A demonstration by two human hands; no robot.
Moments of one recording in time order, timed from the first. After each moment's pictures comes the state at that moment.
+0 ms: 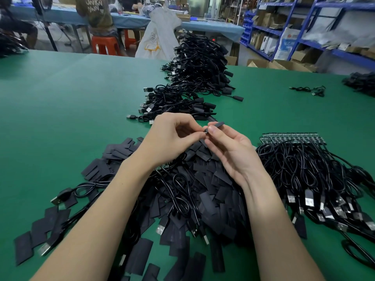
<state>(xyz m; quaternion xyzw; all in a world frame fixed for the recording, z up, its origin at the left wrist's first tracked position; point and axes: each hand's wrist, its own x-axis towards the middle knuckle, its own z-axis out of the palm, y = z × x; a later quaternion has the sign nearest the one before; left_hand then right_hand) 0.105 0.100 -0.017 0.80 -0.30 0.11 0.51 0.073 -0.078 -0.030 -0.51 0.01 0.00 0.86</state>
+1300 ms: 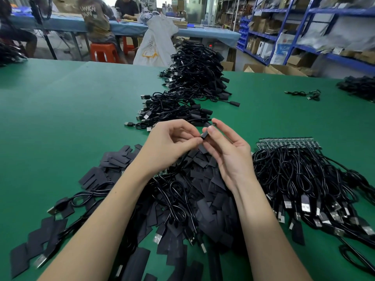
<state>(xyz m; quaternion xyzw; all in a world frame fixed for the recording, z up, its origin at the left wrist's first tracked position) 0.101 0.095 -0.016 0.75 -0.24 0.04 0.61 0.074 -0.065 -0.029 -0.50 0.02 -0.09 0.86</state>
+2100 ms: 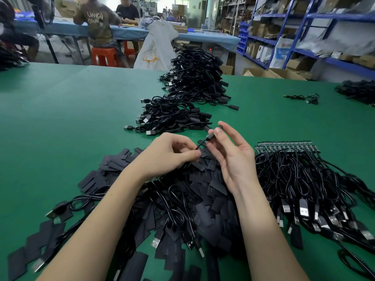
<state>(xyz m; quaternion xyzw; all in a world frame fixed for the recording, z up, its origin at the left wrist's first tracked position) 0.105 0.102 -0.018 0.82 -0.24 -0.07 0.51 0.076 -0.073 -0.030 -0.48 0.05 -0.13 0.86</state>
